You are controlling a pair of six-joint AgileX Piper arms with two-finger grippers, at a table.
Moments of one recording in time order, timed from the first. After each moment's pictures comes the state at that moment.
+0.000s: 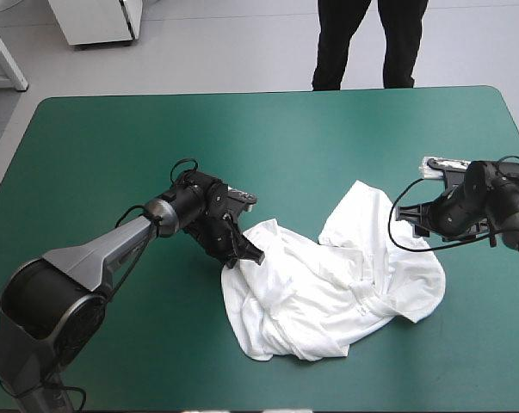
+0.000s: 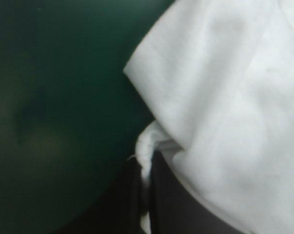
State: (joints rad) left arm -0.57 1.86 -1.37 -0.13 1.06 -0.01; right arm 0.00 1.49 -1.15 0.07 0.98 0.05
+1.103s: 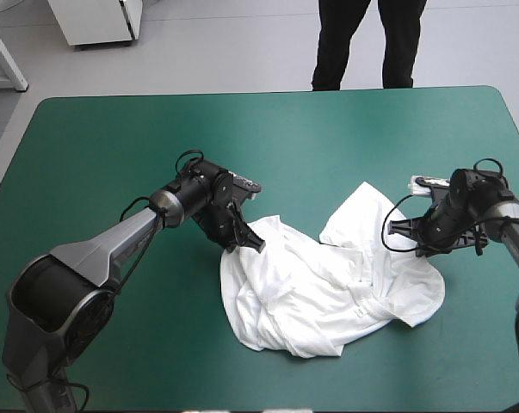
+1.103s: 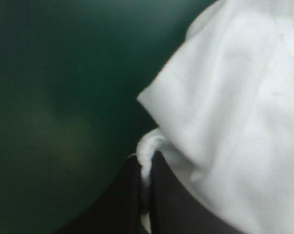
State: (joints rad) left arm -0.58 1.89 -1.49 -0.04 1.11 0.00; right arm 0.00 1.63 -1.11 0.10 0.95 0.03
